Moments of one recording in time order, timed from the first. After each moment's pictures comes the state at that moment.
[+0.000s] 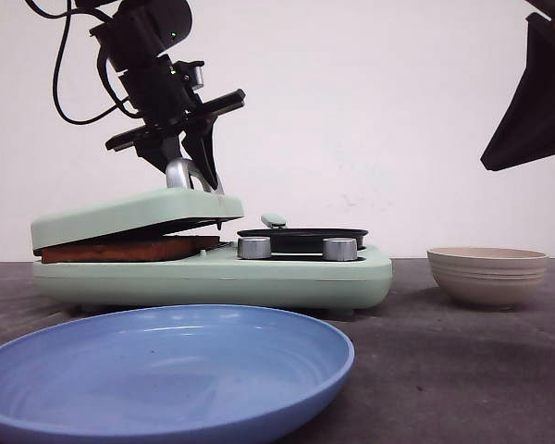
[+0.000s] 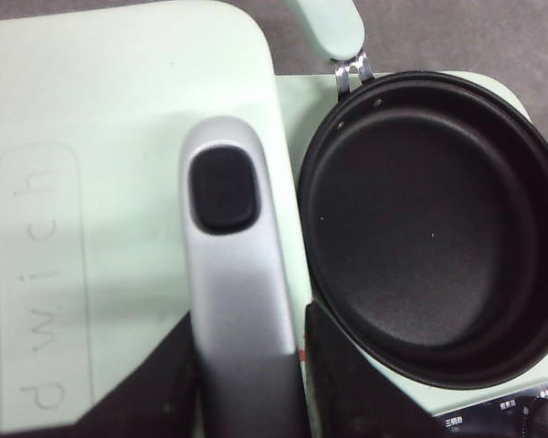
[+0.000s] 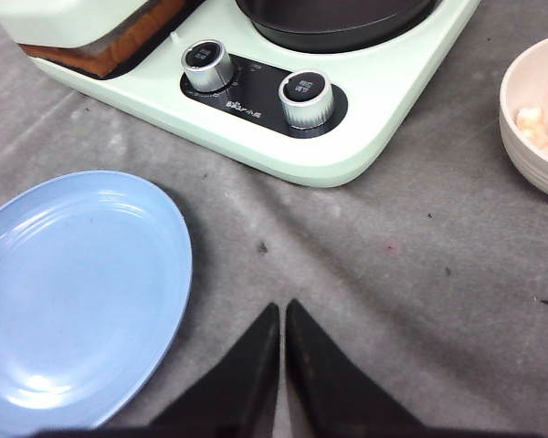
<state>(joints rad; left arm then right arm) -0.37 1.99 1.79 -0.70 0.15 -0.17 0.63 0.71 0.50 -0.35 -0.03 0.30</state>
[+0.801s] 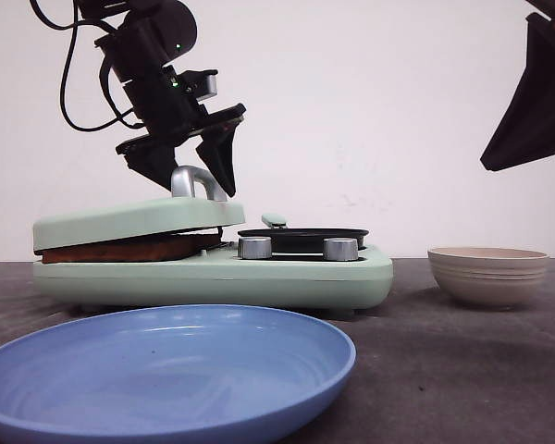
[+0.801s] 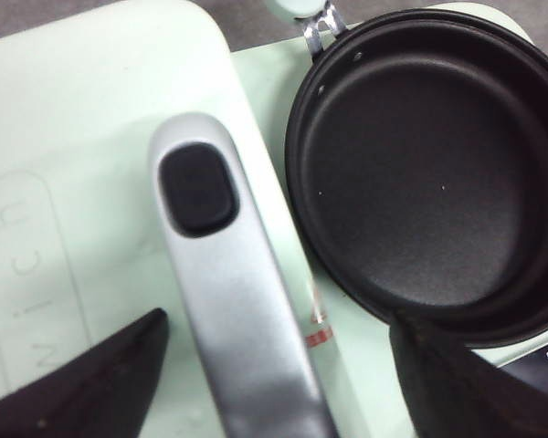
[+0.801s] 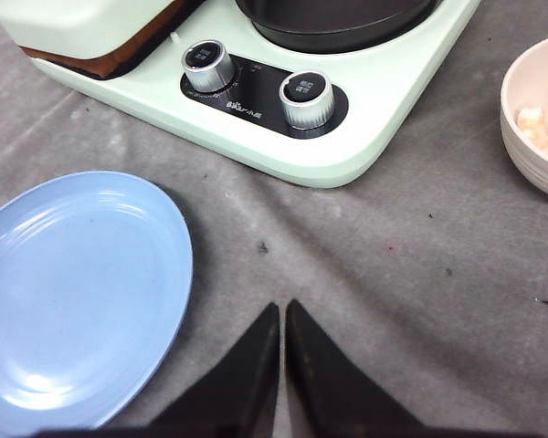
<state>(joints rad) -0.37 2.01 1.83 -0.75 0.16 0.02 0.63 0.71 0.50 -0.35 -0.03 0.31</state>
